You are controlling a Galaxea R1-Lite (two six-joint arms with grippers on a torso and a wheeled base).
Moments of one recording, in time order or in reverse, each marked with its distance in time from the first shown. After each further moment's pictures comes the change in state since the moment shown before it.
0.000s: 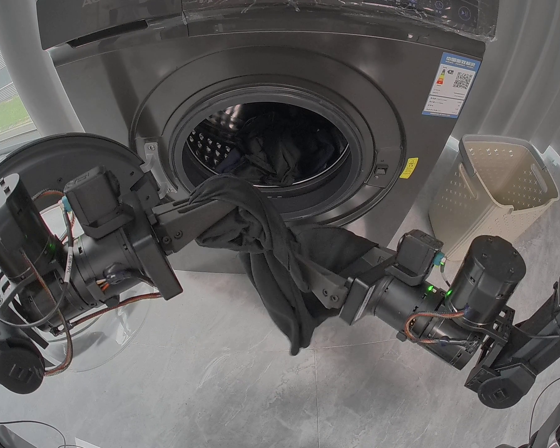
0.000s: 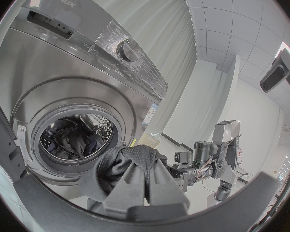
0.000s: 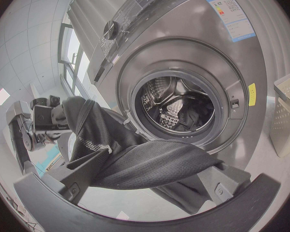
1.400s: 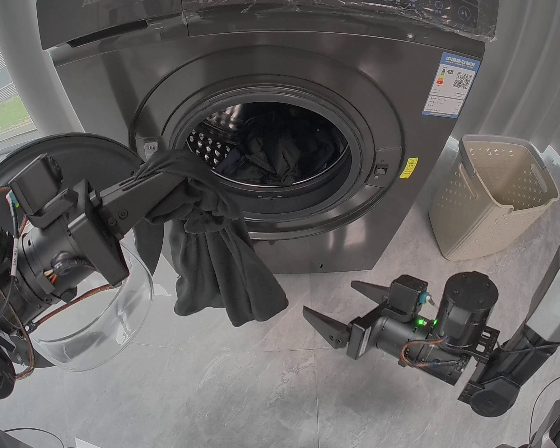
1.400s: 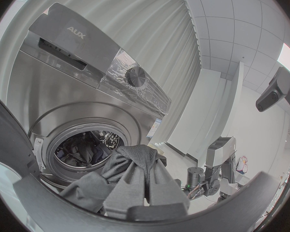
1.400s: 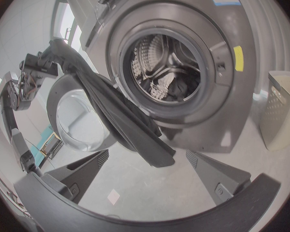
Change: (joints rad) left arm 0.042 -0.139 0.047 -0.004 0.048 -0.062; right arm -0.049 0.108 0.141 -0.038 0.028 -0.066
